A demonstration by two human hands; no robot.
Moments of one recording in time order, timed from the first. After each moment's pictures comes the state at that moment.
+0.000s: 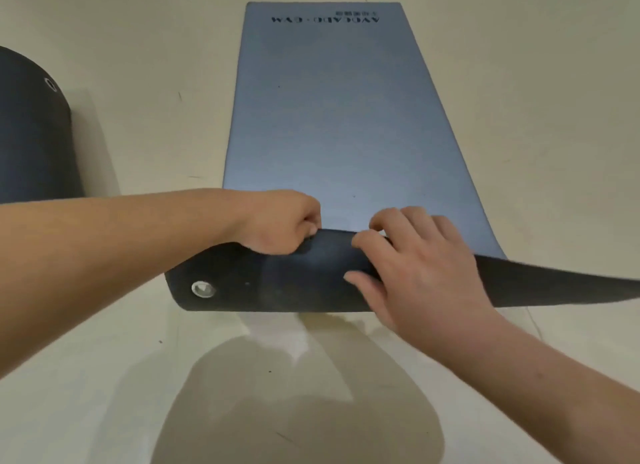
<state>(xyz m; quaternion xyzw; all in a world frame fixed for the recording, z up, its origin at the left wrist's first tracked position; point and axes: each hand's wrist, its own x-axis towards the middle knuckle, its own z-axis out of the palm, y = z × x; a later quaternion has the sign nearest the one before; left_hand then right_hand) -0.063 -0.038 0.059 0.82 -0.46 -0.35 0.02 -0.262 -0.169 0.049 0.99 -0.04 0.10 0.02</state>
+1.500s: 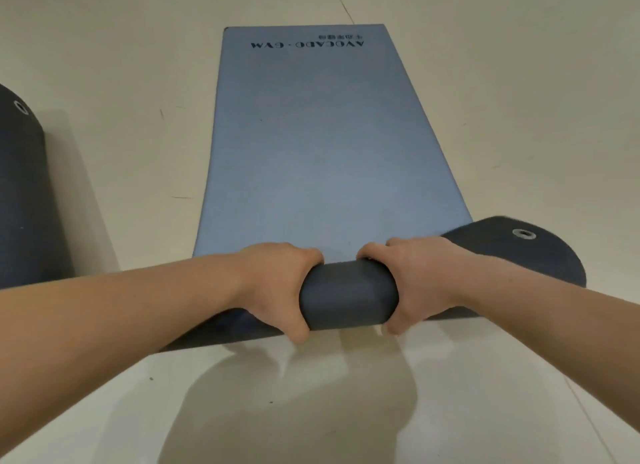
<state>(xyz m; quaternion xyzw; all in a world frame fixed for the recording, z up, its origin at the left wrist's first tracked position) -0.076 -0.031 0.028 0.79 -0.48 -0.37 -0.05 -0.206 -0.226 0.034 0.94 -0.07 -0.32 -0.07</state>
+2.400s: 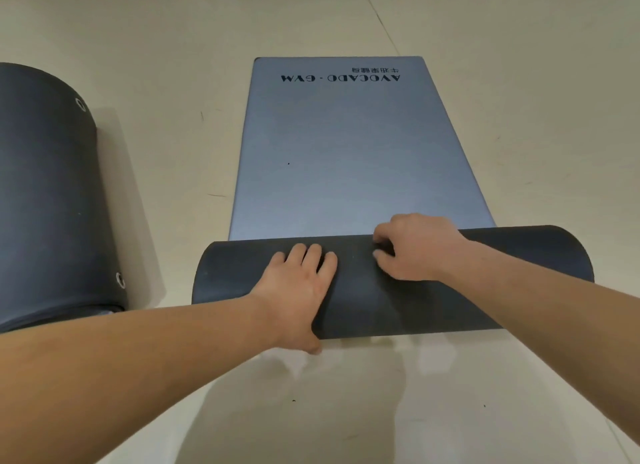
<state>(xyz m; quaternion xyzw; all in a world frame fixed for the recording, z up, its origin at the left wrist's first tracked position) -0.098 0.004 -0.019 0.84 -0.50 -0.15 -0.13 -0.149 -0.214 0.023 0.96 -0.10 -0.24 -0.01</state>
